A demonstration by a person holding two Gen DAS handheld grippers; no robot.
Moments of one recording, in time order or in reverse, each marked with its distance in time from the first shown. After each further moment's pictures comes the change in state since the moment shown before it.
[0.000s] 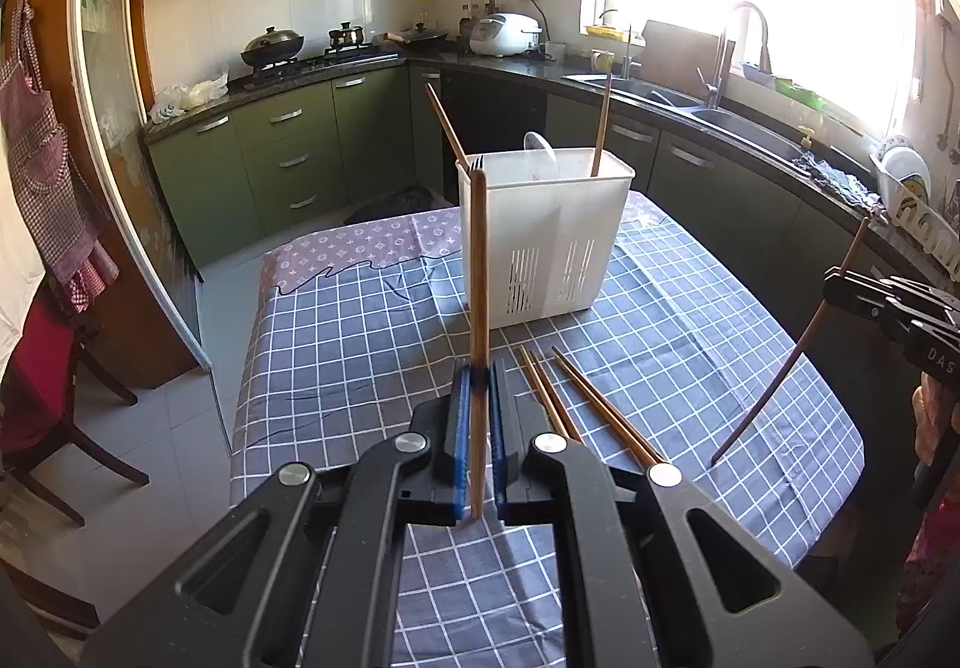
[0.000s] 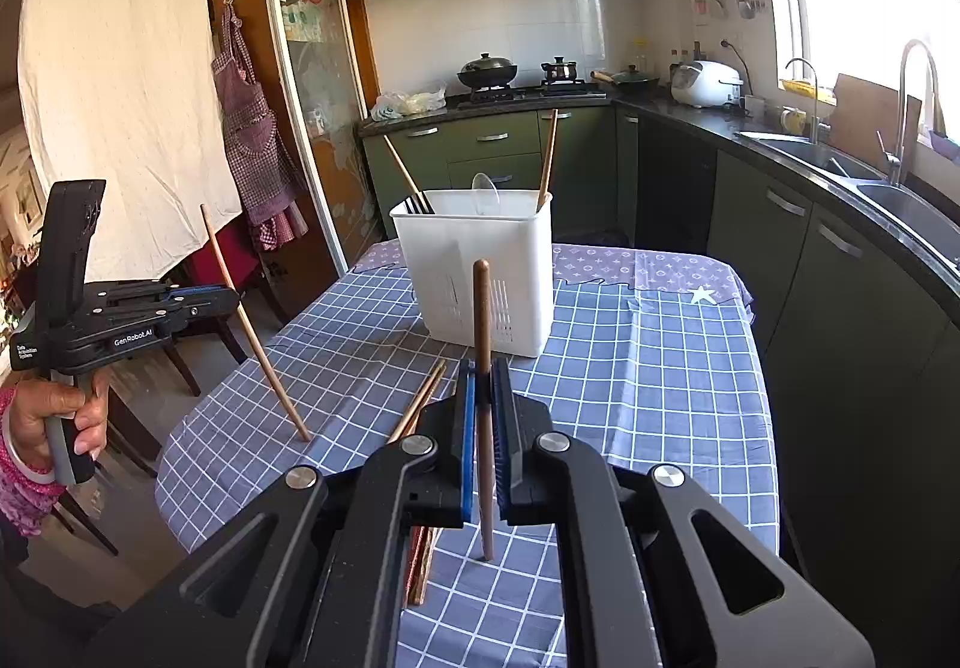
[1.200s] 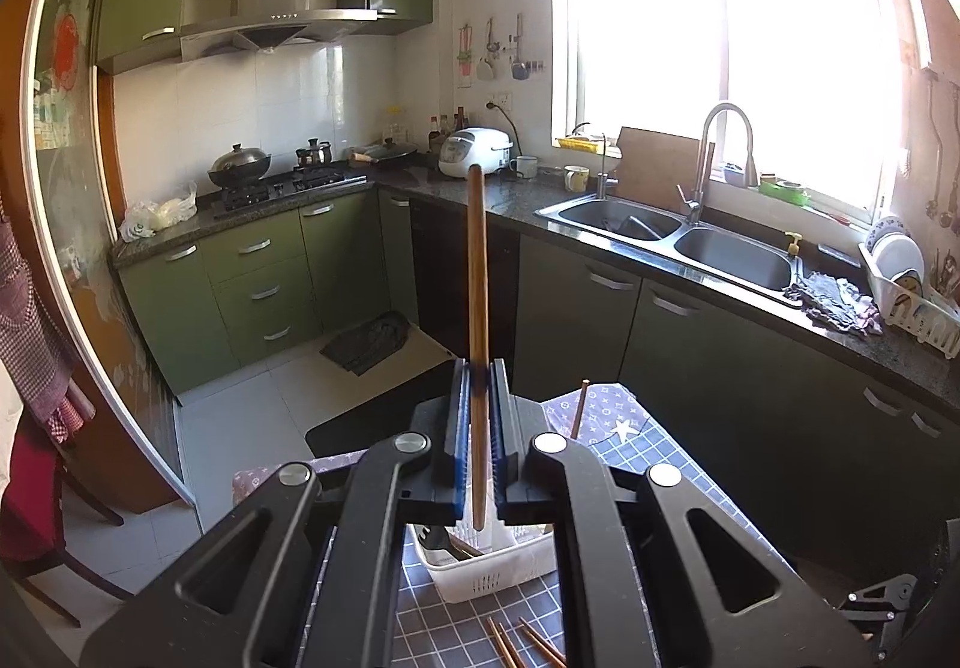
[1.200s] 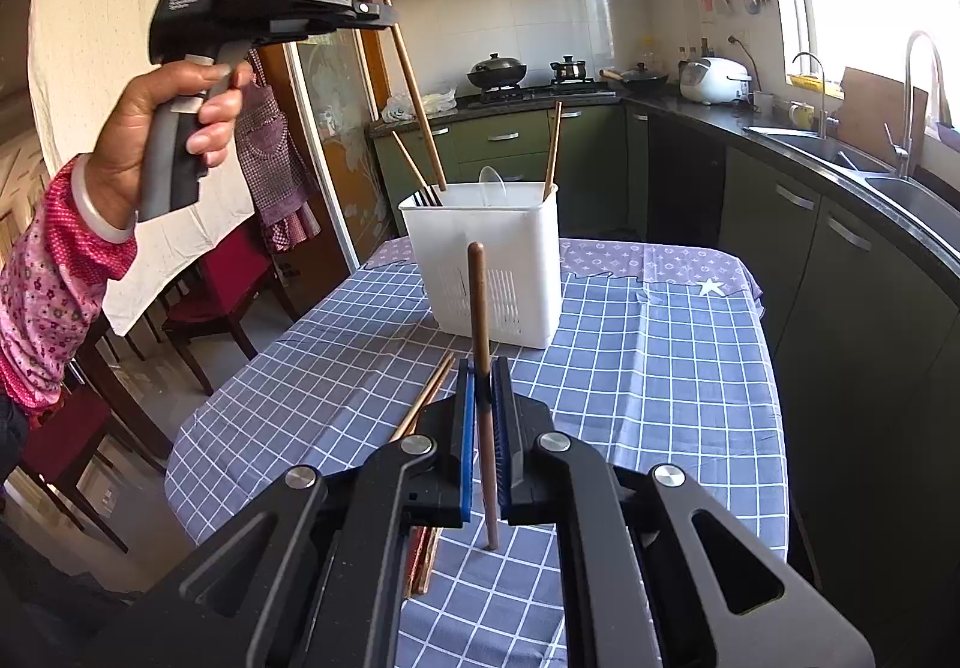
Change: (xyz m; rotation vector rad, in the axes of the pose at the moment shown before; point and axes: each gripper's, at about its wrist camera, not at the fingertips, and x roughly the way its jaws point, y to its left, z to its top) left arm 0.026 -0.030 0.207 0.049 -0.220 -0.032; right arm -0.001 -0.006 -0.011 0.005 -0.002 0.038
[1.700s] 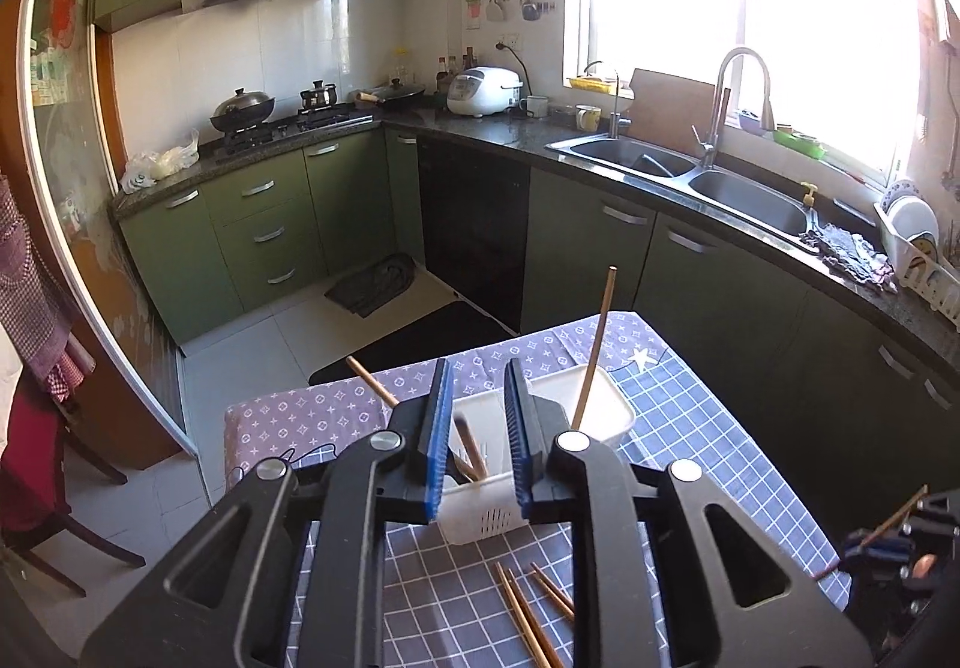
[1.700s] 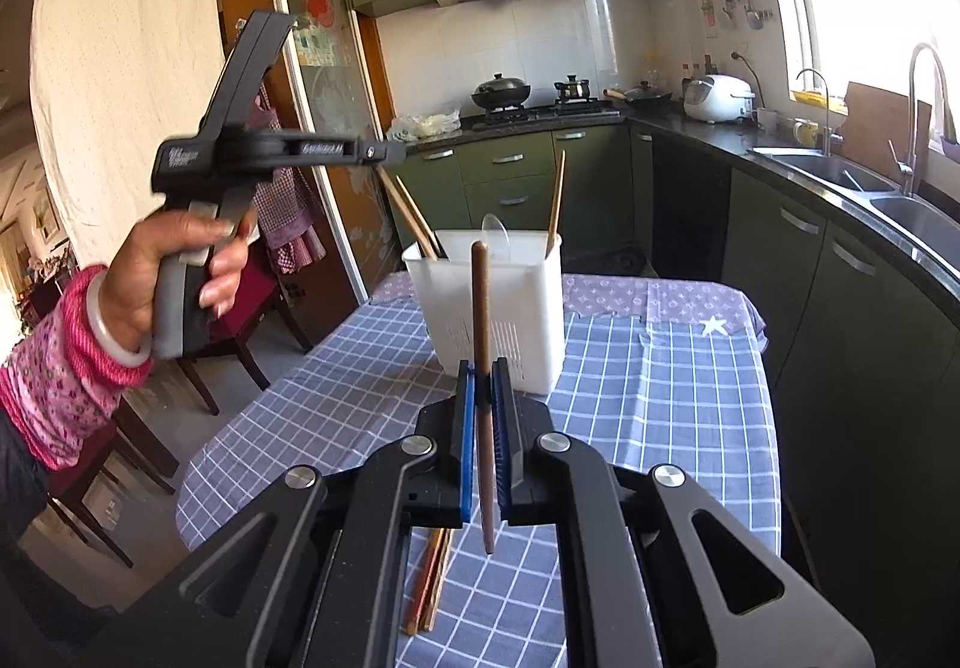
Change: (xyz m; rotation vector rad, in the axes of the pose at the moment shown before) left arm 0.009 0.009 -0.055 -0.005 0.118 0.010; right arm -0.004 0.000 0.043 0.000 -0.058 0.022
